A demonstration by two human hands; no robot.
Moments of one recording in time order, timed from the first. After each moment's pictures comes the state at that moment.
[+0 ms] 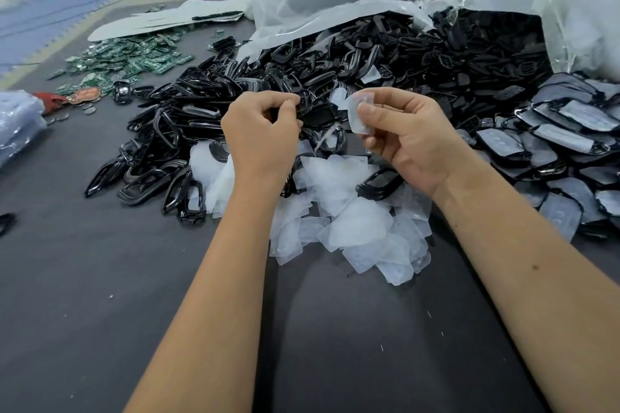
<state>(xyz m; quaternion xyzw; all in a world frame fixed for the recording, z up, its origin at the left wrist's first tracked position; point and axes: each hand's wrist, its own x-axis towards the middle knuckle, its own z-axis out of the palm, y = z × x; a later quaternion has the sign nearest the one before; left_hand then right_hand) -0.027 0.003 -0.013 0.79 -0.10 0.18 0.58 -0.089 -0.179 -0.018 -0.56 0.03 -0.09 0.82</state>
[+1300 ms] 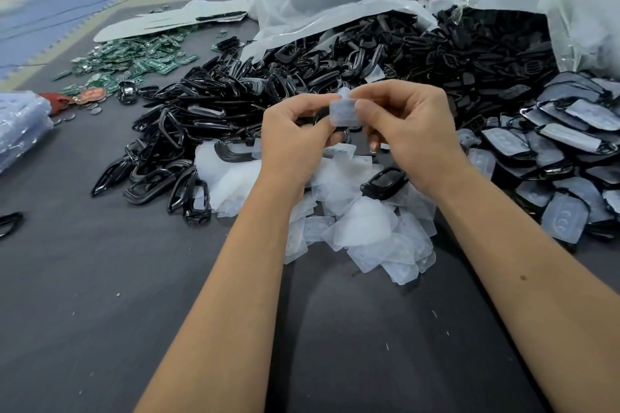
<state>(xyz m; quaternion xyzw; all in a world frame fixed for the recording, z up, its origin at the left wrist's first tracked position) -0.038 -0.015 -0.017 0.67 -0.15 -0.02 0.73 -0.088 -0.172 -0.020 -0.72 -0.03 -0.25 0.65</state>
